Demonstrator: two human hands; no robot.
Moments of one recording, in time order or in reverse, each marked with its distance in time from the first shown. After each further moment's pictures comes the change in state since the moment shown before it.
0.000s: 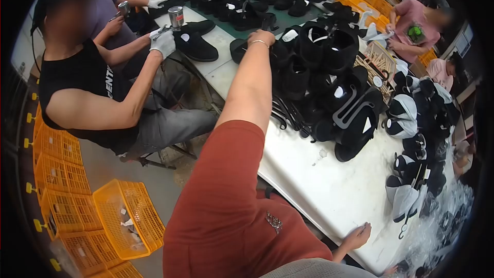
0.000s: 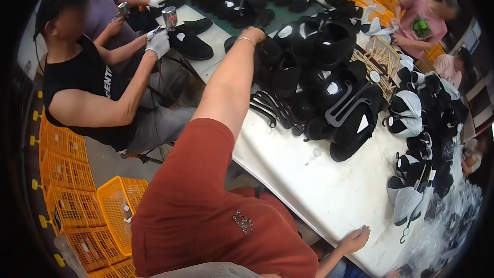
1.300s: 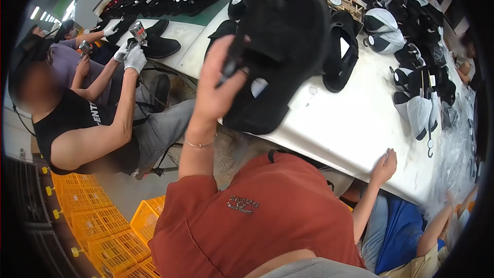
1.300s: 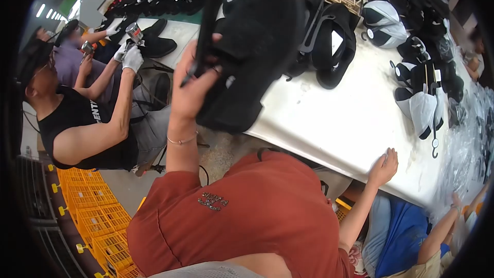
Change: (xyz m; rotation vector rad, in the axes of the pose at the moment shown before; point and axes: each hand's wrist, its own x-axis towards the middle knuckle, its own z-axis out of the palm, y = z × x) left_hand -0.372 -0.064 -0.015 -0.802 0.022 0.954; right_hand -0.002 -0.004 -0.001 -0.014 0.026 -0.030
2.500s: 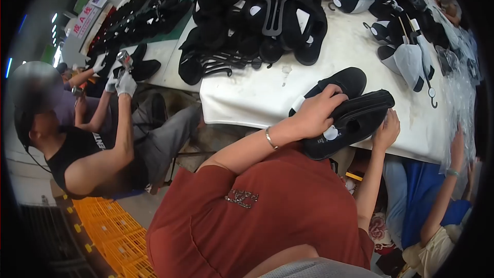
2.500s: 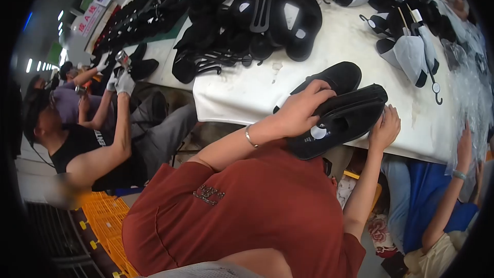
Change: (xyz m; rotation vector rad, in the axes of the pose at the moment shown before) left_hand -0.074 -0.002 0.246 0.056 -0.787 0.152; right_hand -0.004 0.007 0.010 -0.039 0.008 0.035
